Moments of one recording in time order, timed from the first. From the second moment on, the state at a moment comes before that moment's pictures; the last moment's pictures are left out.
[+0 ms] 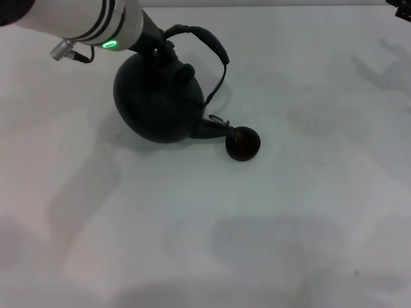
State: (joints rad) left arm -0.63 -2.08 1.79 1.53 -0.28 -1.21 0.34; right arm 0.33 2.00 -0.83 -0.73 1.72 1.20 -1.92
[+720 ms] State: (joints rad) left arm -0.67 -2.08 1.80 1.51 -0.24 -1.25 0.34; right arm 0.34 2.00 -0.83 -0.71 1.72 1.19 -1.94
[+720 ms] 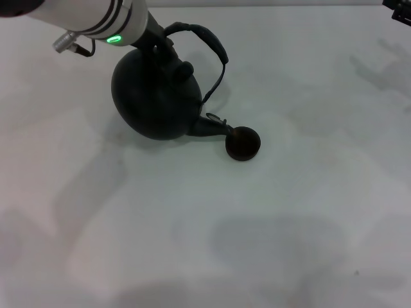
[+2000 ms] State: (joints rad) left arm -0.59 -2.08 1.77 1.54 -0.31 -1.12 0.32; right arm 0.37 2.00 -0.83 -0.67 1.72 1.17 -1.95
